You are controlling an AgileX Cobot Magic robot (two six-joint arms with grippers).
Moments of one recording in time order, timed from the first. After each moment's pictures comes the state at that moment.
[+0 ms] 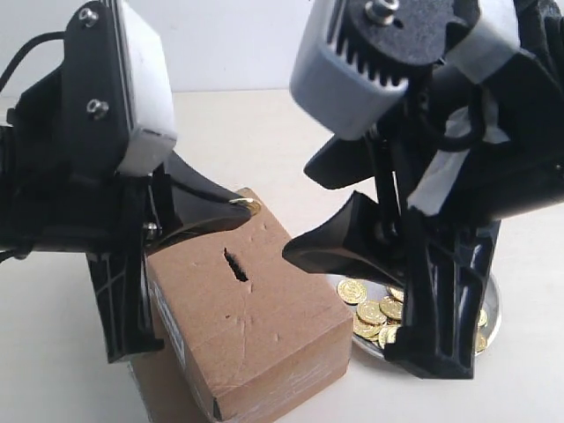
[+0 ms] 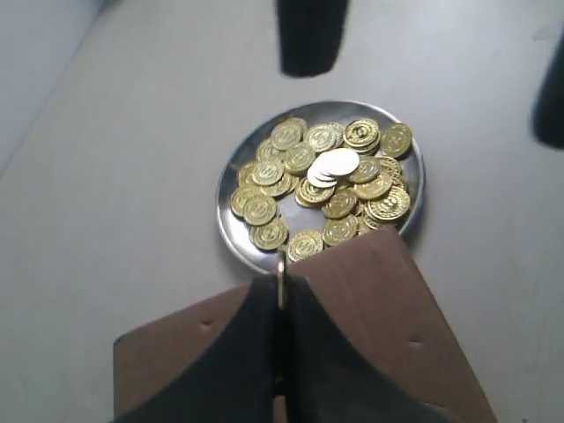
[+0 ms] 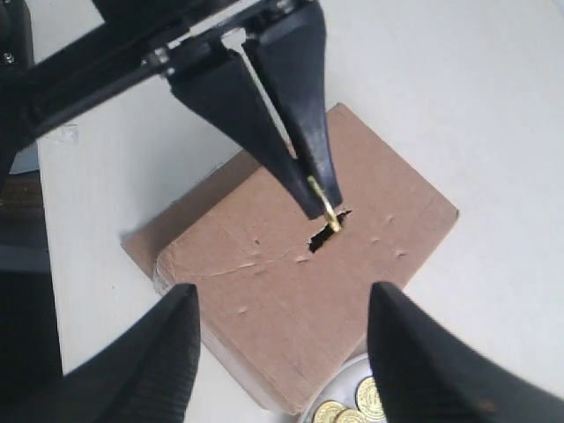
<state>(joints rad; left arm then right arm) -0.84 1.16 -0.74 -0.73 0.38 1.26 0.81 1.11 -1.00 0.18 0.81 -0.51</state>
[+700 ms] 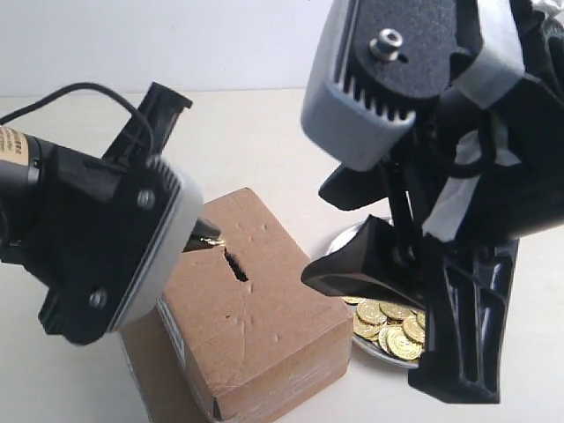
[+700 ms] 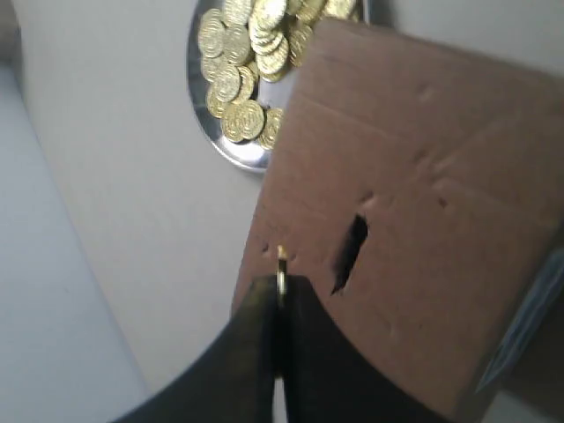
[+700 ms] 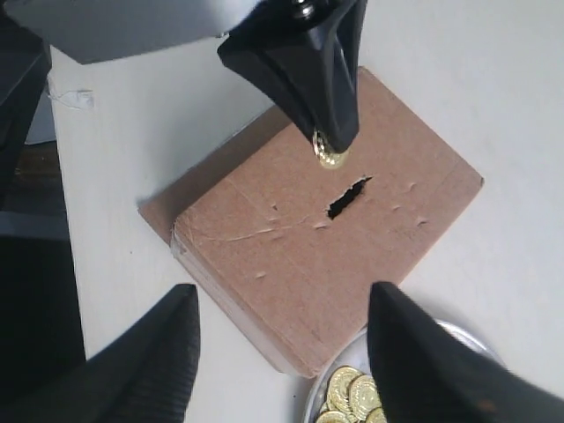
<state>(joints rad) -0.79 1.24 -0.78 -0.40 0.49 1.88 0.81 1.11 -1.00 0.17 0.88 -0.50</state>
